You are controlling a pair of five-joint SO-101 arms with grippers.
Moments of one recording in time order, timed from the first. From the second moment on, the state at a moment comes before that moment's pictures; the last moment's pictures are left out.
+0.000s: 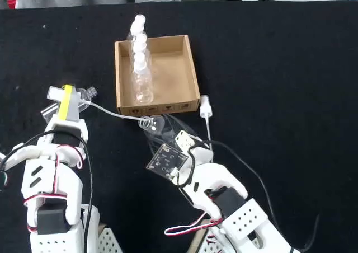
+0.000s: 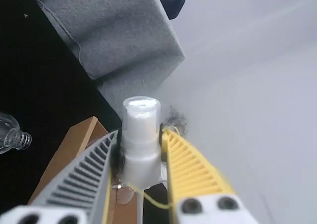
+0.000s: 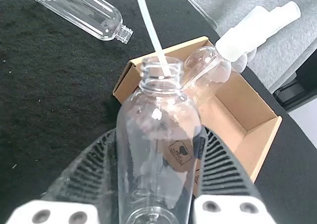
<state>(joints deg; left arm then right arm) -9.9 -104.3 77.3 35.4 57.7 -36.0 -81.7 94.2 19.2 32.9</state>
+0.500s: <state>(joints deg) -3.2 -104.1 77.3 35.4 57.7 -36.0 -81.7 94.2 19.2 32.9</state>
